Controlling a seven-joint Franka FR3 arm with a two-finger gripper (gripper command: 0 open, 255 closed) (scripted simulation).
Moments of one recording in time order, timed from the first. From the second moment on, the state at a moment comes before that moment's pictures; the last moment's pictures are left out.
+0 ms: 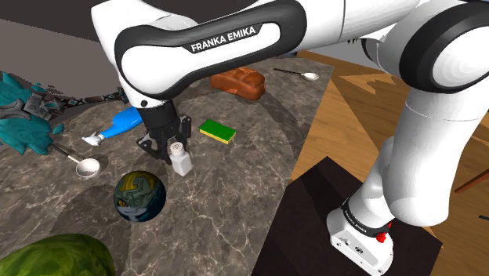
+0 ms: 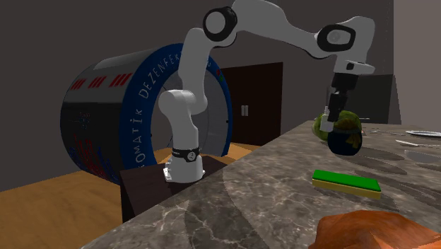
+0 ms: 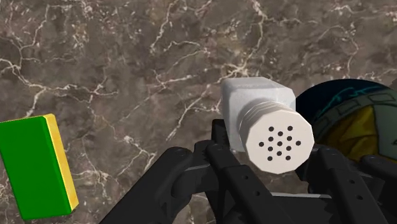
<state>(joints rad) 0.48 0.29 0.33 -1.66 -0.02 1.75 0.58</state>
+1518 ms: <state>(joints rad) 0.48 0.37 0.32 -1.79 -0.04 1.96 0.59</state>
